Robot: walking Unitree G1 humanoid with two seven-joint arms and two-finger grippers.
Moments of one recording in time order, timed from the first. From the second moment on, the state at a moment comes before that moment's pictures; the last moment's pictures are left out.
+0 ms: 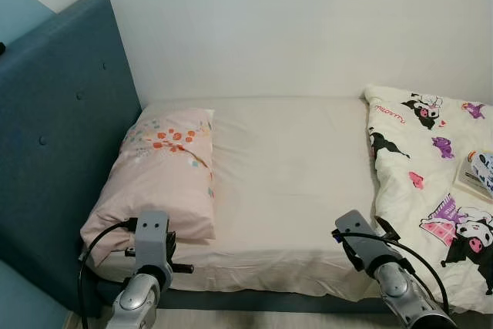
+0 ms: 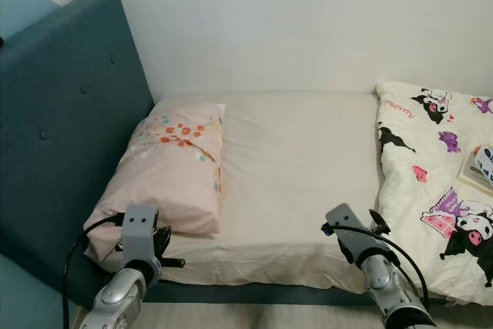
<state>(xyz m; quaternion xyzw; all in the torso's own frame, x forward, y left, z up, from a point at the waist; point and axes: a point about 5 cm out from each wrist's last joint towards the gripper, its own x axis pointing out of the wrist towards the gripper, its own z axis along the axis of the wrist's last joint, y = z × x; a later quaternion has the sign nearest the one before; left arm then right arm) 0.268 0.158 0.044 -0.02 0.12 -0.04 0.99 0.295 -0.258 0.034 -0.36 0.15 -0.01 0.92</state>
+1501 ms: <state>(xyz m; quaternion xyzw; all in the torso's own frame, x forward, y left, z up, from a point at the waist) 0.272 0.163 0.055 -0.03 0.11 -0.02 0.99 0.296 -0.260 0.036 -0.36 0.15 -0.01 0.92</state>
